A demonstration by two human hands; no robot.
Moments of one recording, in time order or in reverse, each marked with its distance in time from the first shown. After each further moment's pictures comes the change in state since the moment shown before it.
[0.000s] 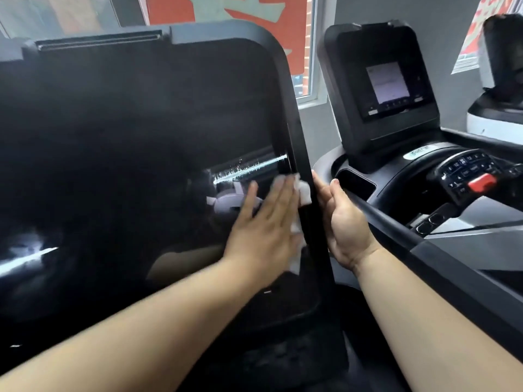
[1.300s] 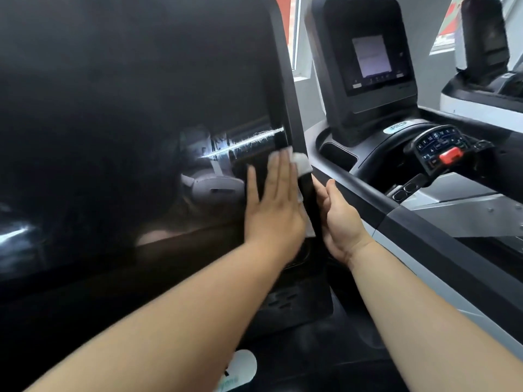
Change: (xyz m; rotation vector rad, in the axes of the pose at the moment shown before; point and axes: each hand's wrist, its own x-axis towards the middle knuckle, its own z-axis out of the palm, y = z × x) left_hand -0.020 0.048 0.006 -0.155 -0.083 -0.187; right_hand -0.047 0.040 -0.015 -0.098 0.126 0.088
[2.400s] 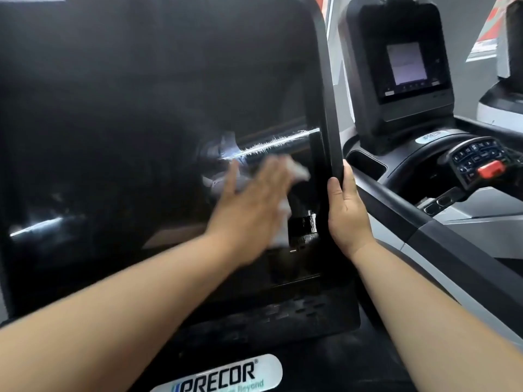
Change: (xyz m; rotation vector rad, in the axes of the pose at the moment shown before) left_hand -0.021 -0.098 -0.014 0.171 0.044 0.226; right_hand 0.008 -0.007 0.040 -0.702 0.286 -0.309
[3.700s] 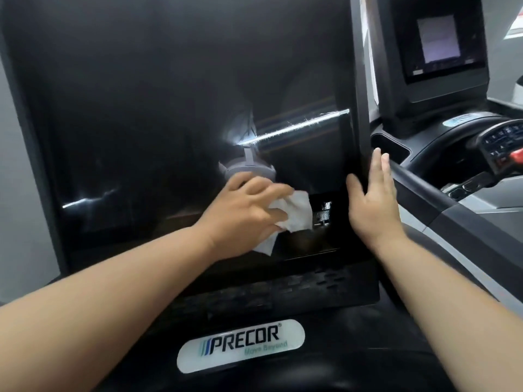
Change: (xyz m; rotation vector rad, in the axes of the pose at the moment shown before) left_hand -0.055 -0.037 -0.012 -0.276 0.049 0.319; right_hand -0.029 -0.010 0.001 -0.290 0.065 0.004
